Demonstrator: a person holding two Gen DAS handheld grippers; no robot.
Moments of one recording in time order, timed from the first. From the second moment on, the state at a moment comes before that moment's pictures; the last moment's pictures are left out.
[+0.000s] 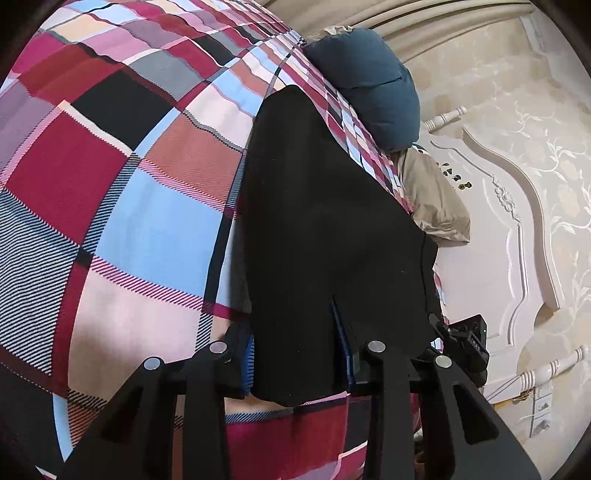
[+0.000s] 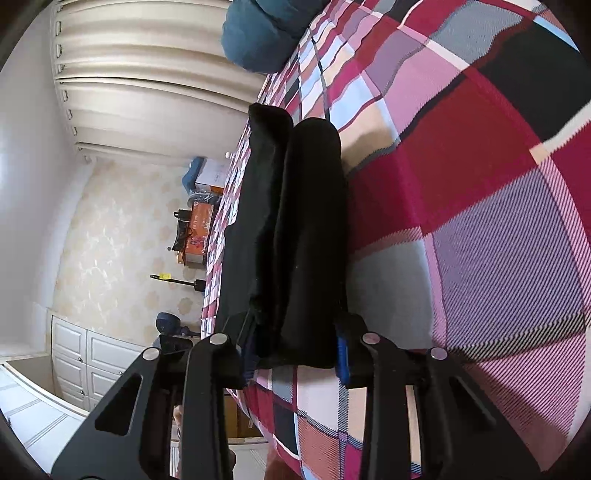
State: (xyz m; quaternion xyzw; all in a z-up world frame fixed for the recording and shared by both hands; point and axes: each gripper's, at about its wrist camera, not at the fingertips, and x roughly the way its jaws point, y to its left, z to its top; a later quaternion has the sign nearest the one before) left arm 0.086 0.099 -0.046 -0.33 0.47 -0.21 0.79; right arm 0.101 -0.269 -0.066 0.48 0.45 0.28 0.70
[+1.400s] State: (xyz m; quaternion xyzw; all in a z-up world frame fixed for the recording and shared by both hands) left arm 0.073 0.083 -0.037 -0.27 0.46 -0.17 0.83; right arm 0.096 -0.280 -0.081 0.50 0.45 0.28 0.69
